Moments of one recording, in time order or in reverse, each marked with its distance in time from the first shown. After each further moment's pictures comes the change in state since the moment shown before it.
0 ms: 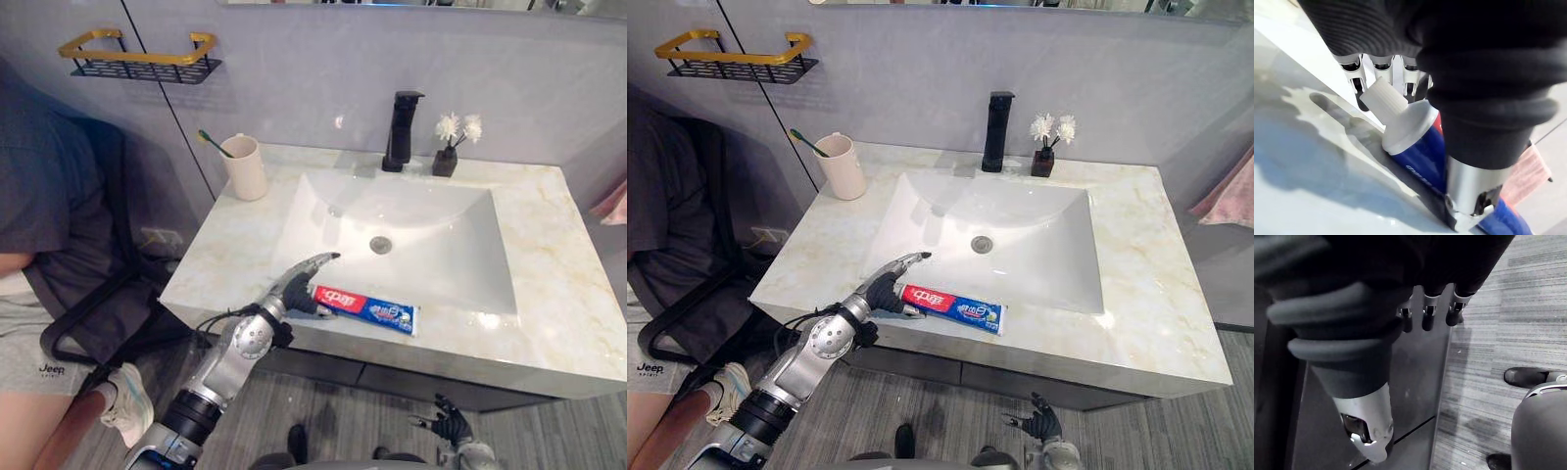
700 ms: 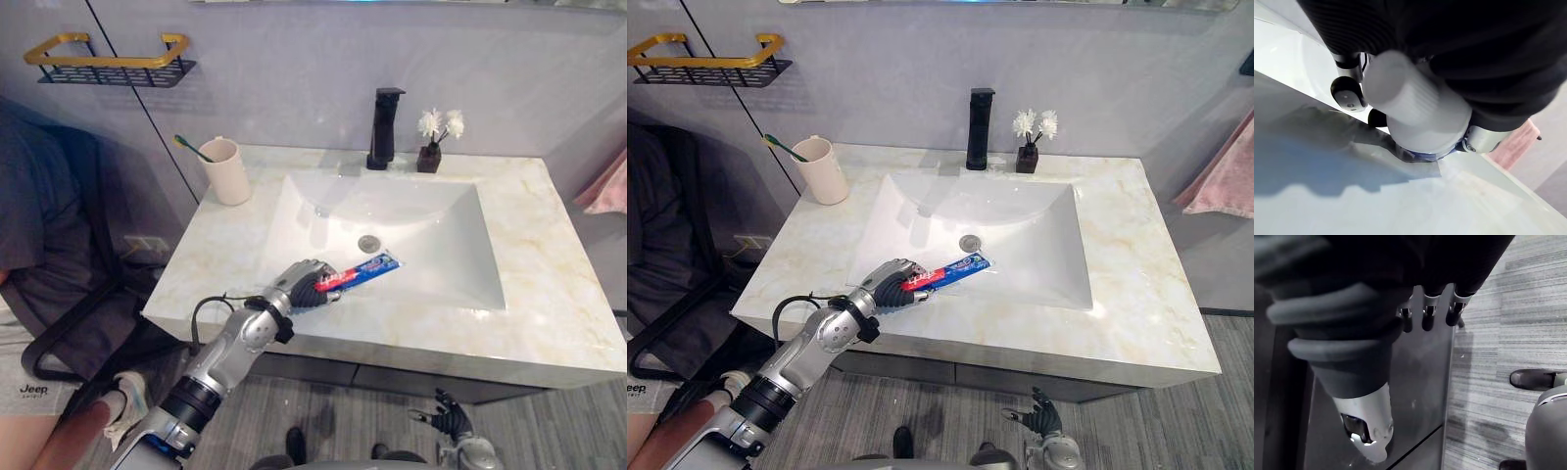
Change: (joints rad) left arm -0.052 0.031 -0.045 0.033 0.052 -0.017 0.016; right arm -0.015 -0.004 -0.007 -0.001 0.026 -0.013 -0.019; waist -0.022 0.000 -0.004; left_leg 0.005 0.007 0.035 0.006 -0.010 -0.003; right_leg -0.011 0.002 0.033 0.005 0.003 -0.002
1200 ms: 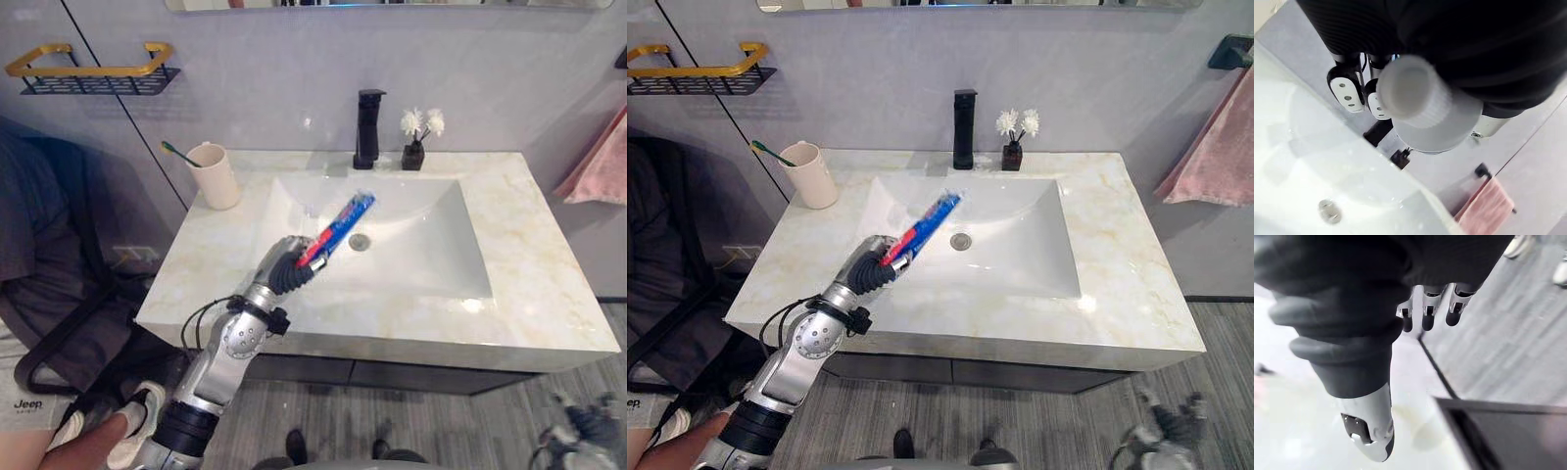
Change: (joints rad) left arm 0.155 -0.118 0.223 -0.298 -0.098 0.030 0.090; right arm 0.053 0.004 -0.653 -0.521 0.234 -0.020 -0.159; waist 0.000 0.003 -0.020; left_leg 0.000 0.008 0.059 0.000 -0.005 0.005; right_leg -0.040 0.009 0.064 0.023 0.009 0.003
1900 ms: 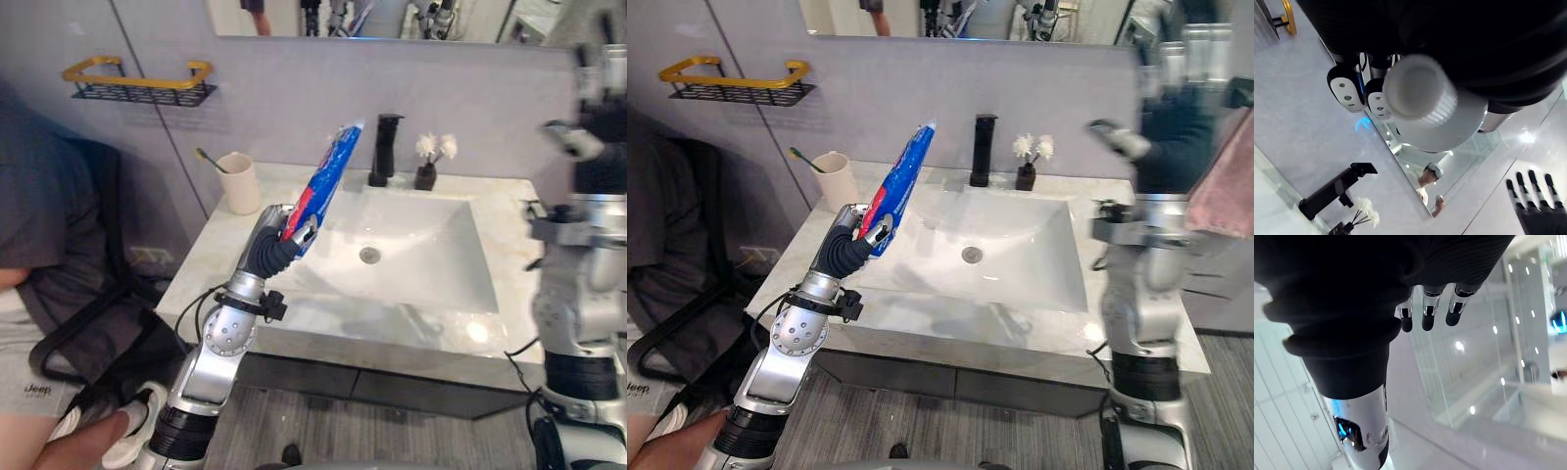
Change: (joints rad) left arm -0.015 -0.014 0.021 -0.140 -0.141 -0.042 0.069; right arm -0.636 -0.316 0.735 -0.529 0.338 -0.205 0.160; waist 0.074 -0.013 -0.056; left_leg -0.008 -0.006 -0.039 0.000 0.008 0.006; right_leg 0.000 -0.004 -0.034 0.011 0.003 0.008
